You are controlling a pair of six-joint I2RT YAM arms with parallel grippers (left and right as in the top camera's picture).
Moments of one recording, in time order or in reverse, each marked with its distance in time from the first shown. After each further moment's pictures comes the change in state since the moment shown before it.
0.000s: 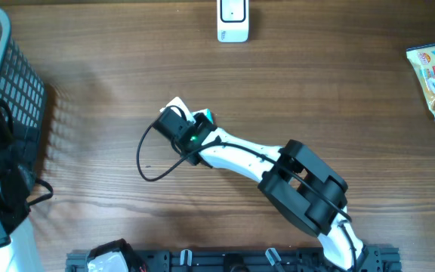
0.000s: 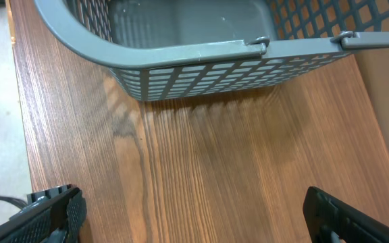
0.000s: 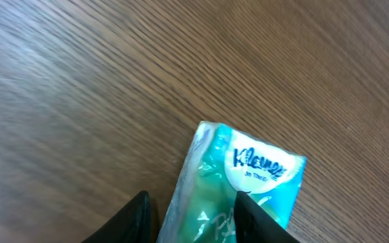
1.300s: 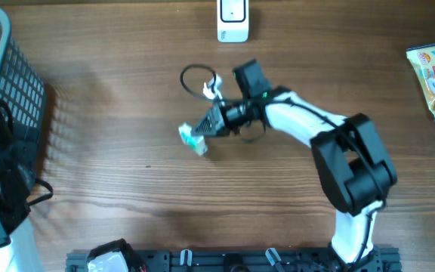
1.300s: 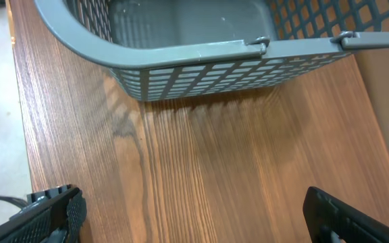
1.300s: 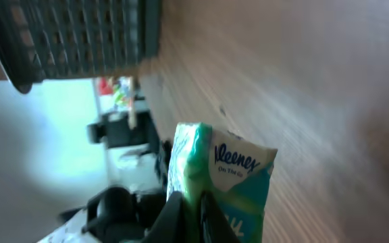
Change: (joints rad) left arm 0.000 0.000 0.000 0.000 0.000 0.000; right arm -0.434 -0.093 -0.221 0.198 -1.583 0.389
